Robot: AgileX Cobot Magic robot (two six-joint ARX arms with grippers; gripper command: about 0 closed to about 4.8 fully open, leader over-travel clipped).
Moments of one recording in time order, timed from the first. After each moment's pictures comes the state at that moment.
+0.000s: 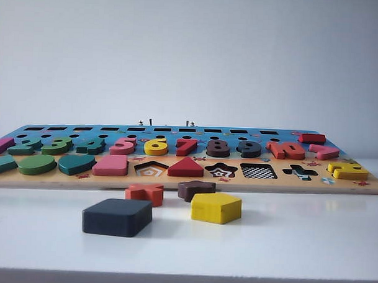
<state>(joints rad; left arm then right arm) -0.24 0.50 0.82 -0.90 0.23 0.07 0.09 0.00 0.01 -0.15 0.03 0.09</state>
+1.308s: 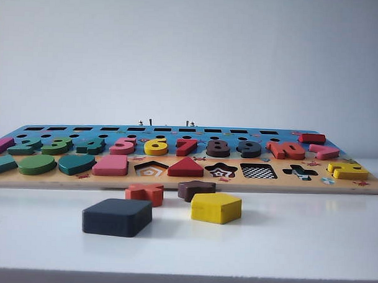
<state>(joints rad) -0.29 0.72 0.92 -1.14 0.60 0.06 0.17 0.25 0.35 -0.15 -0.04 0.26</state>
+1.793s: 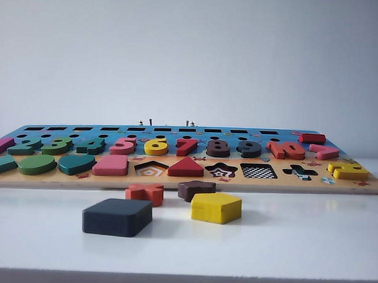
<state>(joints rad) -0.29 0.72 0.92 -1.04 0.60 0.06 0.39 0.67 0.70 -0.34 -0.44 0.01</state>
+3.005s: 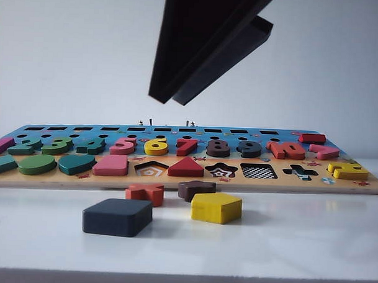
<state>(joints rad) -0.29 0.72 0.92 -1.04 0.60 0.06 1.10 1.36 1.08 -0.76 -0.07 -0.29</state>
